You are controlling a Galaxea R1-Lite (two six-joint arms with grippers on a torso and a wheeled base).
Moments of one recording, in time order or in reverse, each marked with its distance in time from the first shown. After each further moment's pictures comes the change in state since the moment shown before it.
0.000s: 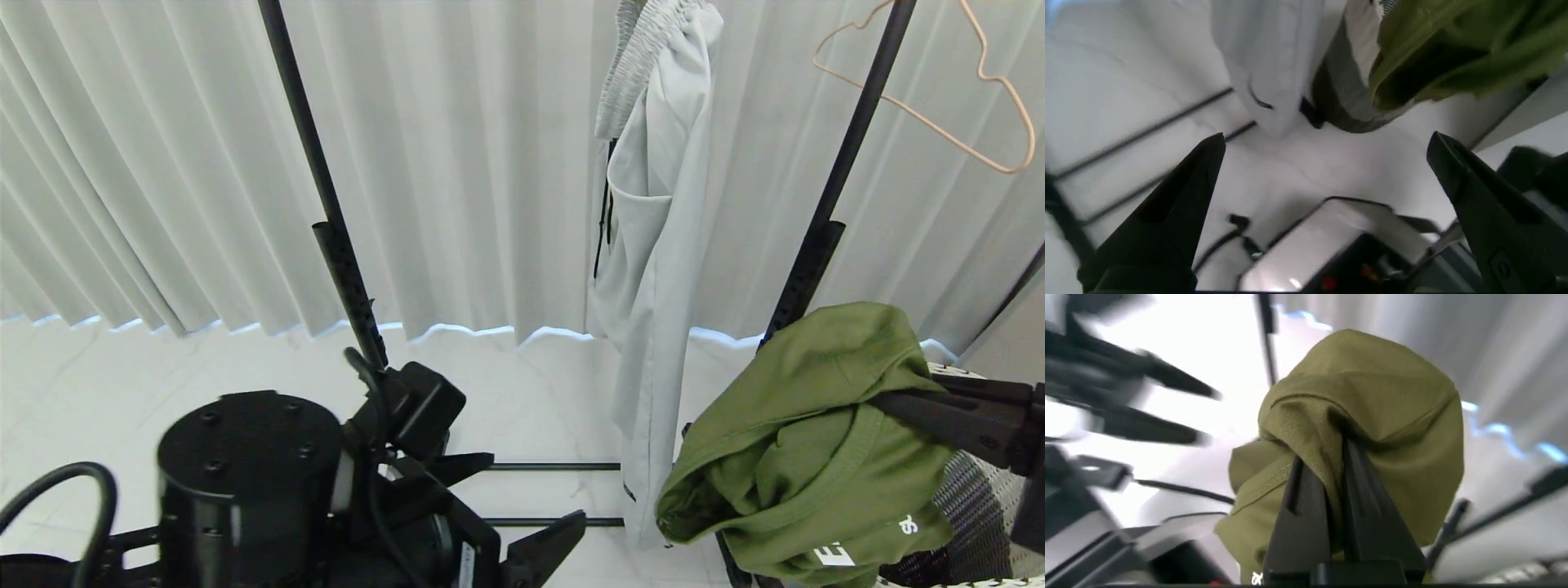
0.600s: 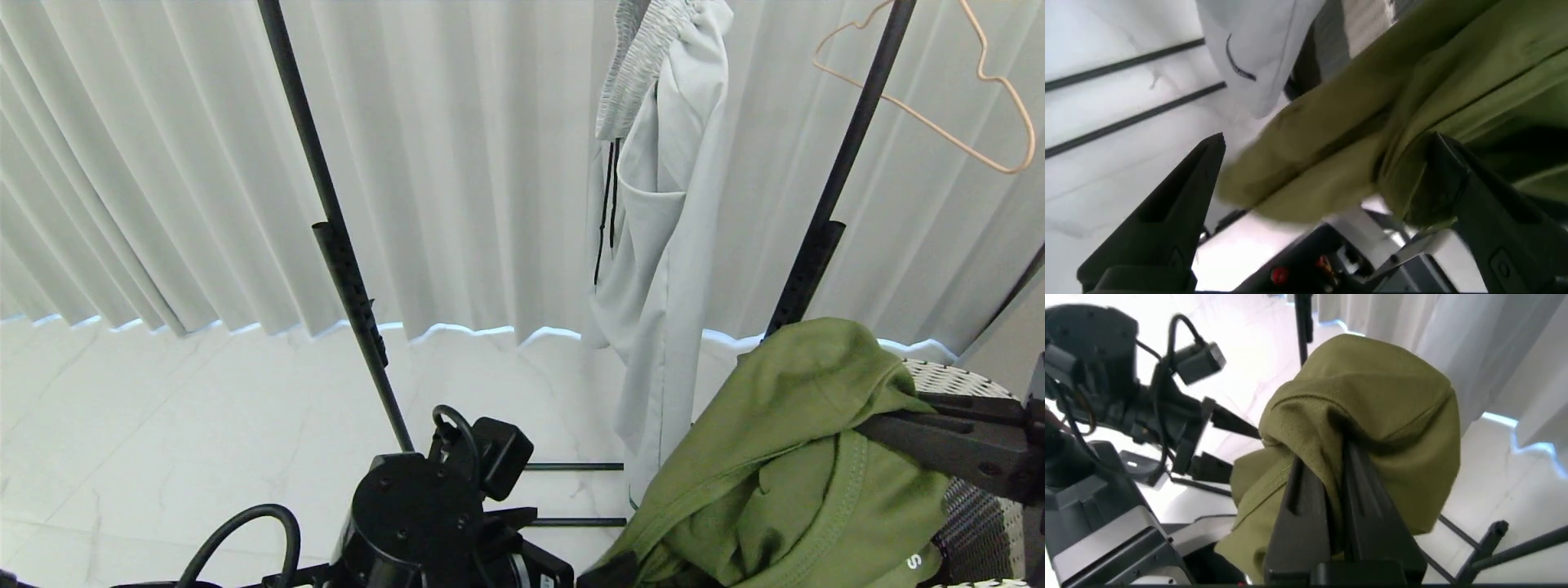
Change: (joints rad) left arm -0.095 0.204 0.019 -0.120 0.083 -0.191; right arm 0.086 0.015 -0.013 -0.014 0.063 0.043
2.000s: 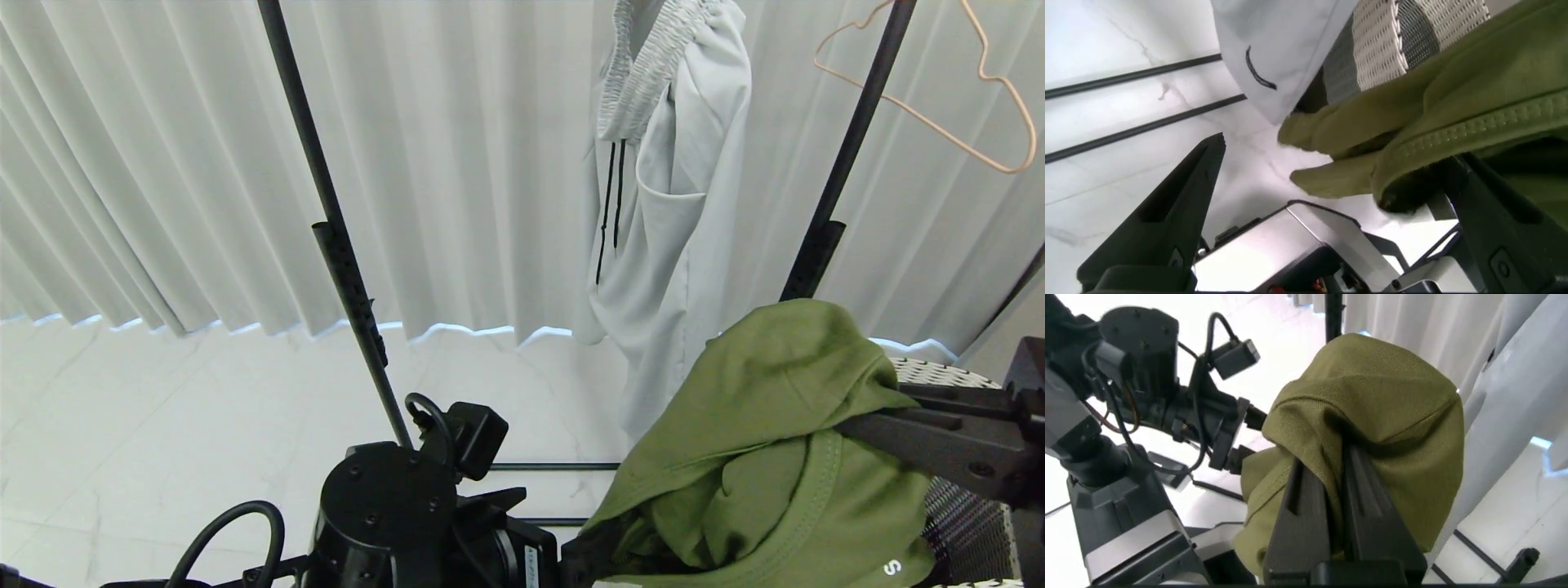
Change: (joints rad) left arm 0.038 -0.006 0.032 -0.100 0.021 -0.030; right arm 0.105 0.043 -0.032 -0.060 -0.007 0.015
